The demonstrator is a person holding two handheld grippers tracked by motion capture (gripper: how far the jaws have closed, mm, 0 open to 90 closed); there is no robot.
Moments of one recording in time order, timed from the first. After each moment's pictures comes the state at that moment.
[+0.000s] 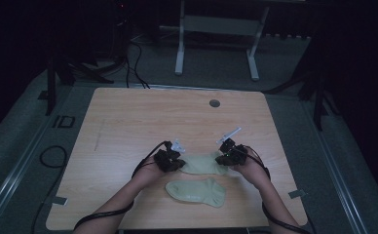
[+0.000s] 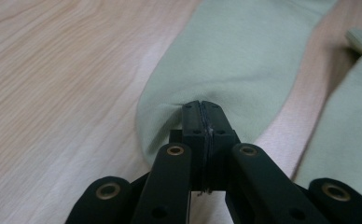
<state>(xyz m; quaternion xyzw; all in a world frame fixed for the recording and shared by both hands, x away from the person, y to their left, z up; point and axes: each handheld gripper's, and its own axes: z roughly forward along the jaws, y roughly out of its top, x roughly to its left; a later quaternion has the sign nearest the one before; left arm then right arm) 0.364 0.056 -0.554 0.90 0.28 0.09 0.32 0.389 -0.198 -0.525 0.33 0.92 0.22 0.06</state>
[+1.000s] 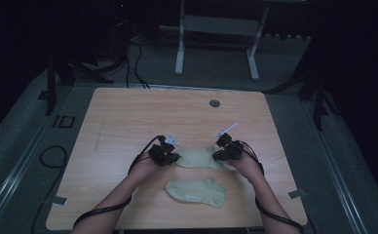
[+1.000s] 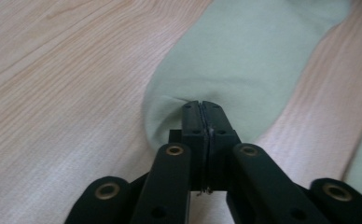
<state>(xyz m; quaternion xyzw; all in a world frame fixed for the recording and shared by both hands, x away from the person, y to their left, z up) 0.378 0.072 -0.551 0.88 0.32 0.08 0.33 0.412 -0.189 -0.532 0.36 0.91 0.22 0.05</state>
